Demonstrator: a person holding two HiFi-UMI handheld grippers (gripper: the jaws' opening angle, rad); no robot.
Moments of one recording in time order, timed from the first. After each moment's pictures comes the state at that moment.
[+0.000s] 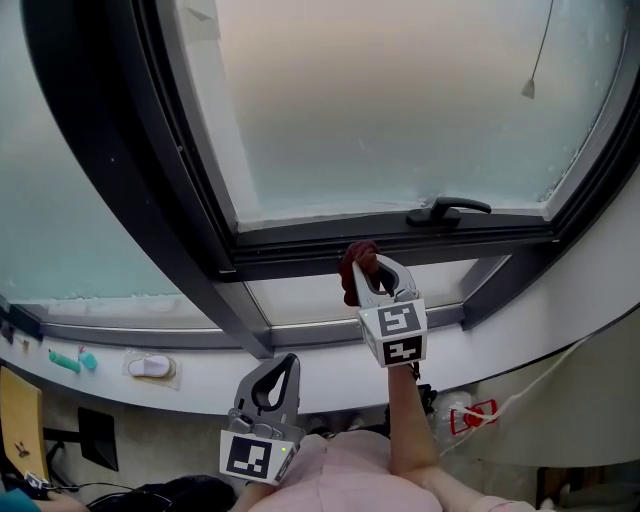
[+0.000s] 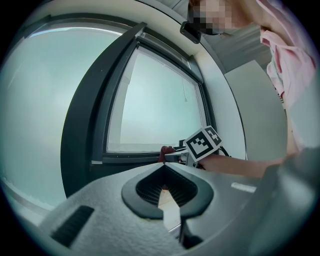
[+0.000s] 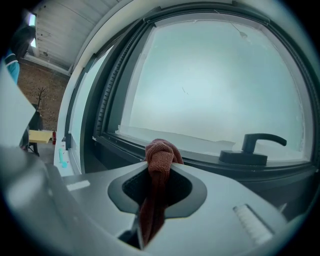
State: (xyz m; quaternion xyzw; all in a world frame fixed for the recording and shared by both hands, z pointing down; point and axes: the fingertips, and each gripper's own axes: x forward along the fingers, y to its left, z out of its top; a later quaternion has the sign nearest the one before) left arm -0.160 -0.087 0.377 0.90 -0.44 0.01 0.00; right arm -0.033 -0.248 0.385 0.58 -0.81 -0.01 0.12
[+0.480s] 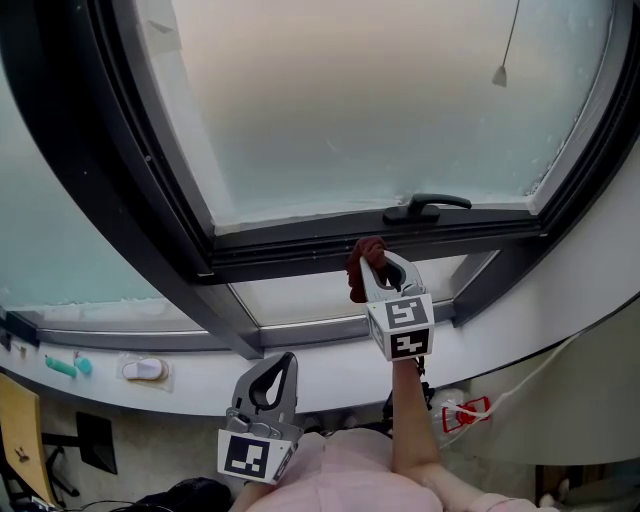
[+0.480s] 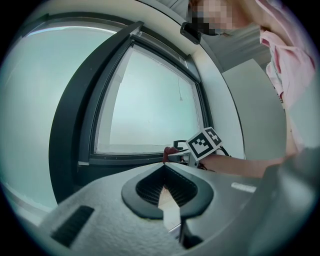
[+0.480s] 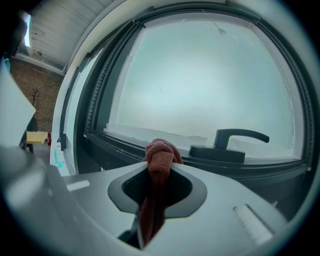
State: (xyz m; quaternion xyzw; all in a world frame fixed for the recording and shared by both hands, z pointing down) left arm -0.123 -0.086 0.368 0.90 -0.44 -0.01 0.00; right arm 0.027 -0.246 0.385 0.60 -0.79 0.00 0.11
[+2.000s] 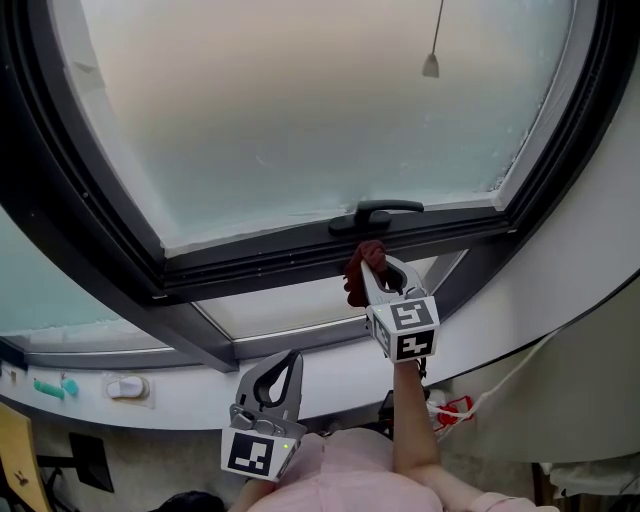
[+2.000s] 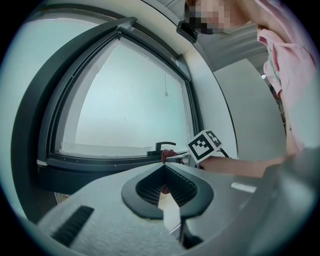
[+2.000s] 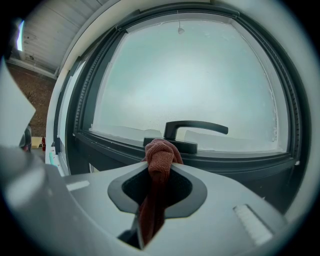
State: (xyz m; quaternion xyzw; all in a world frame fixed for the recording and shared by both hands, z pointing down) left arm -0.030 -0.100 0.371 0.92 -0.38 0.01 -0.01; right arm 0.129 -0.242 0.389 0.62 -0.78 0.02 0.10
